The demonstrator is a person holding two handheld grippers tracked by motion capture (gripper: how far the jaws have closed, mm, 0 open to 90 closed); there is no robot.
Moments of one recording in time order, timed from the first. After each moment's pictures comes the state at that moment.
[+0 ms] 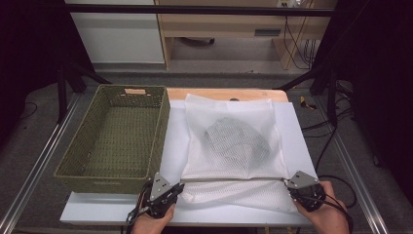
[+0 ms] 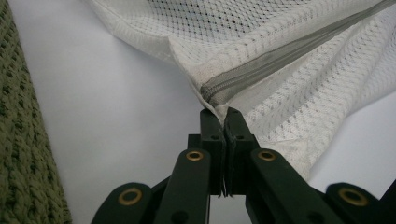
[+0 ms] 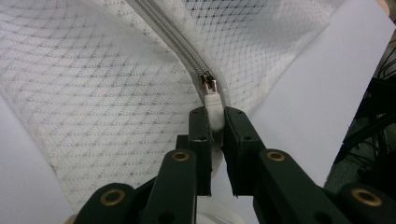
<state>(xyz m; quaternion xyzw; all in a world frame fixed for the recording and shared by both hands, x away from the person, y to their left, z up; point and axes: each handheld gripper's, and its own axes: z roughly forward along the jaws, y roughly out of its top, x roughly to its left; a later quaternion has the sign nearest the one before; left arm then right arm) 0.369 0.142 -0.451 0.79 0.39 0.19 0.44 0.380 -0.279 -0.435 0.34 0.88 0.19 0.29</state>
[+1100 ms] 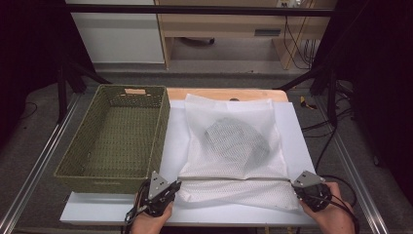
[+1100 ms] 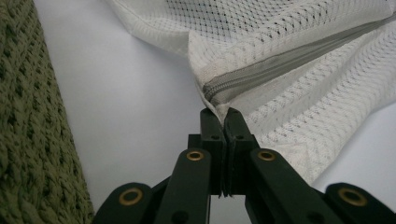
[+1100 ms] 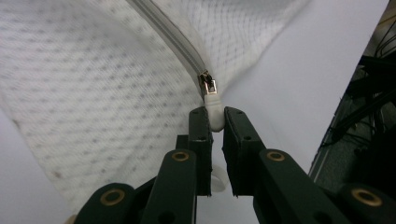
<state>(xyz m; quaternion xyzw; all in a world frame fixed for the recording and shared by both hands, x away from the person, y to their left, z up) 0.372 0.149 -0.450 0.78 0.41 0.20 0.43 0.380 -0.296 -0.439 0.37 0.87 0.17 0.28</state>
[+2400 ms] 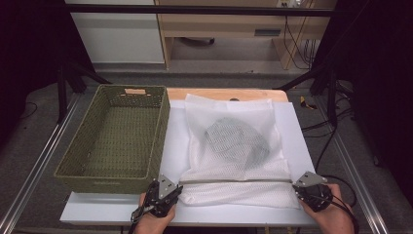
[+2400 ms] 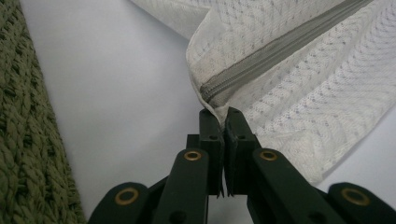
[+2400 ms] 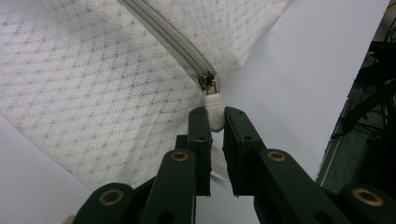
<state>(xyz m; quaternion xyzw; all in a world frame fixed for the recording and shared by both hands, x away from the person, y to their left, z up) 0.379 0.139 -0.474 0.81 0.40 0.21 0.37 0.383 -0.303 -0.452 0.39 0.86 0.18 0.27</state>
